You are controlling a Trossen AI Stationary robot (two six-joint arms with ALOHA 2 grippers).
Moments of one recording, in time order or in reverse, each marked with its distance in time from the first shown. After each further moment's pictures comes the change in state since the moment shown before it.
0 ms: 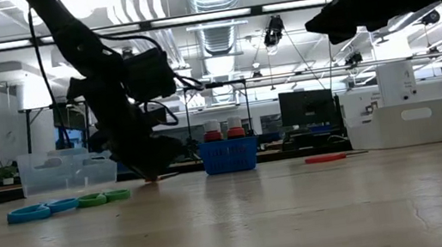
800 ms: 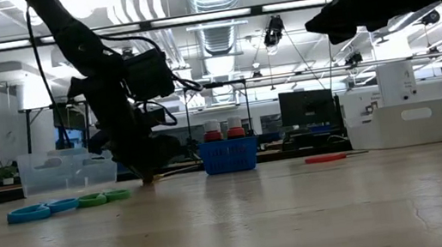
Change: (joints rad) left arm 0.032 -0.015 -0.006 -0.025 0.066 0.006; right arm 0.000 0.000 0.000 0.000 0.000 0.002
